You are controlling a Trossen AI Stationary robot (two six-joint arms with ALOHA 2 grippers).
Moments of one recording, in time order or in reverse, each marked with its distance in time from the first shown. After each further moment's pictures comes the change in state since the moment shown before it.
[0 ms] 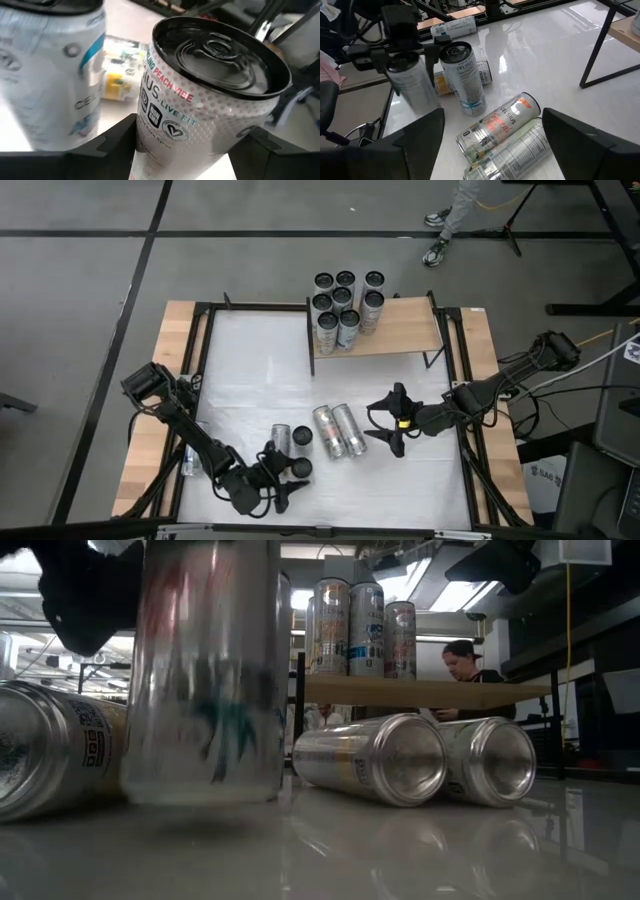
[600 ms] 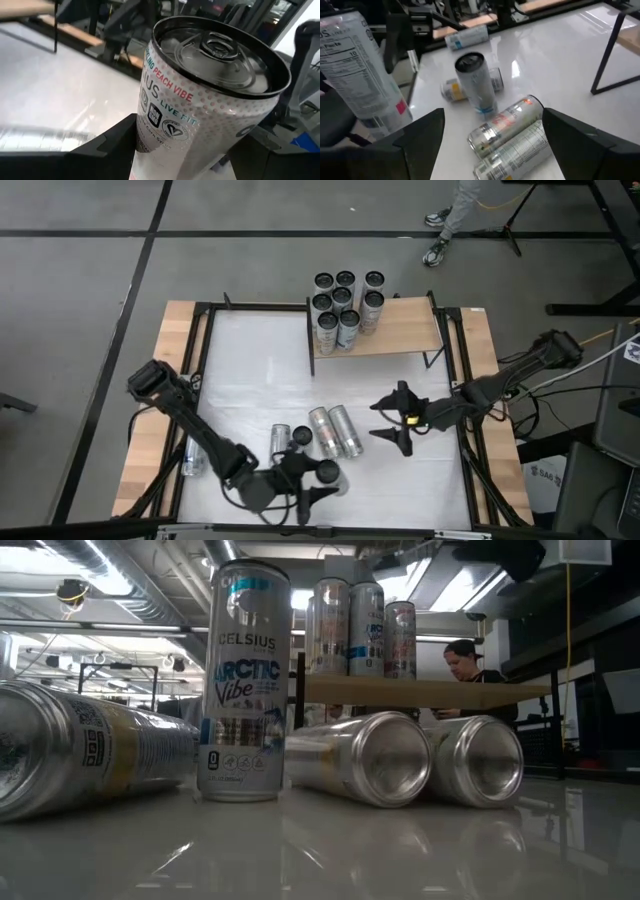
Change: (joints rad) left arm 0.088 0.000 0.372 -0.046 0.048 0.249; right arm 0.000 -0.069 0.000 -0.002 -0.047 -0.002
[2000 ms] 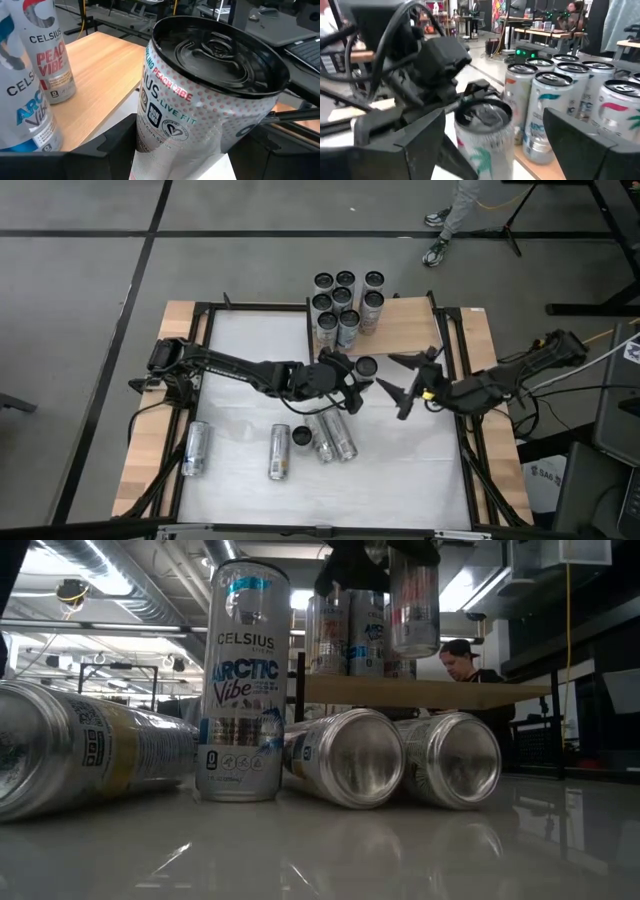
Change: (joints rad) left arm 0.584 -0.001 0.157 -0.256 0.310 0.252; right arm -0.036 -0.121 0.000 0.201 0.512 -0.370
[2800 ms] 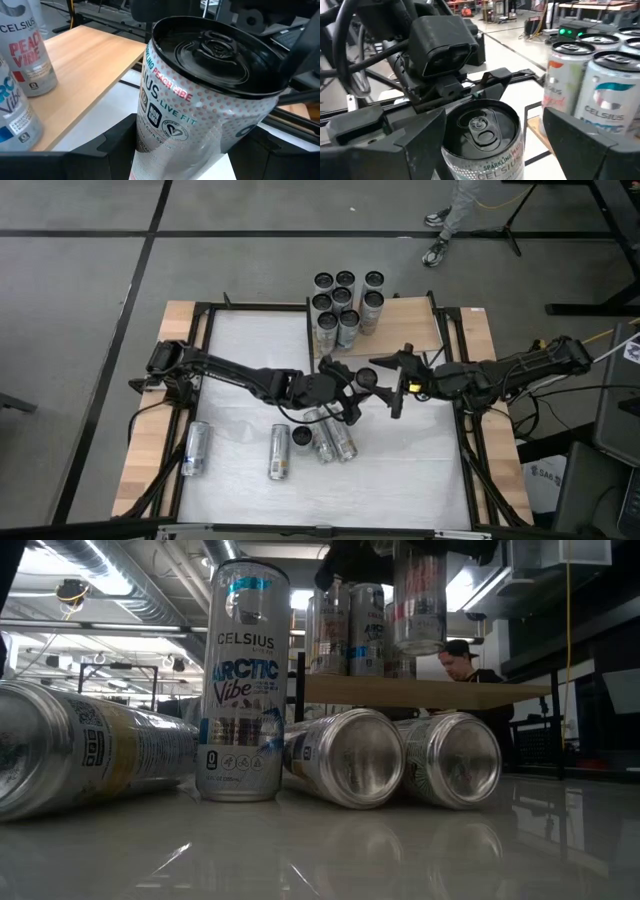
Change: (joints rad) left arm -0.051 0.000 0.000 -0.011 0.002 0.004; right arm -0.193 0.045 0.001 -0.009 -0.423 0.062
